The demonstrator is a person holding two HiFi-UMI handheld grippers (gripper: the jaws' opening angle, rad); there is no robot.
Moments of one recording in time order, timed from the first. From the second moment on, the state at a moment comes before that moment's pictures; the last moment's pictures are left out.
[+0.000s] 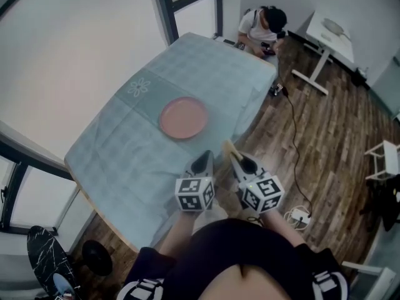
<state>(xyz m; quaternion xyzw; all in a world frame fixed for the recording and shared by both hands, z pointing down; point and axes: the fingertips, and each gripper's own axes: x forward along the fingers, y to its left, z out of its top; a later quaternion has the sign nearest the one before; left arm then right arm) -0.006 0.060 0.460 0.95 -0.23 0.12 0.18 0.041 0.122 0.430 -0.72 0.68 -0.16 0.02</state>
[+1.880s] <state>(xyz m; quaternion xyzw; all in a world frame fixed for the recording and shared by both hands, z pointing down) -0.039 -0.207 0.531 0.84 -0.46 0.11 0.27 0.075 -0.196 0.492 -0.54 0.81 -0.18 -0.12</state>
